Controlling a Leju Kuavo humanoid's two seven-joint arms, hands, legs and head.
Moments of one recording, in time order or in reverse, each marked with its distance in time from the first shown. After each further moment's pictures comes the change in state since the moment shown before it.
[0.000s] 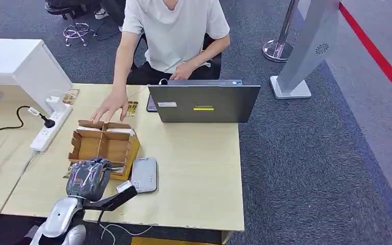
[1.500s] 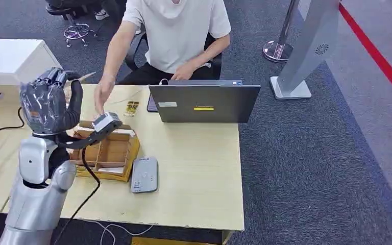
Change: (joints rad) left arm -0.431 0.008 0.005 -0.148 -0.062 0.274 -0.012; right arm -0.014 0.000 -0.030 -0.001 0.145 0.023 -0.007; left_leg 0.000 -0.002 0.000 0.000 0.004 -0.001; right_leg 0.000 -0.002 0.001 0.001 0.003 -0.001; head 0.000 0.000
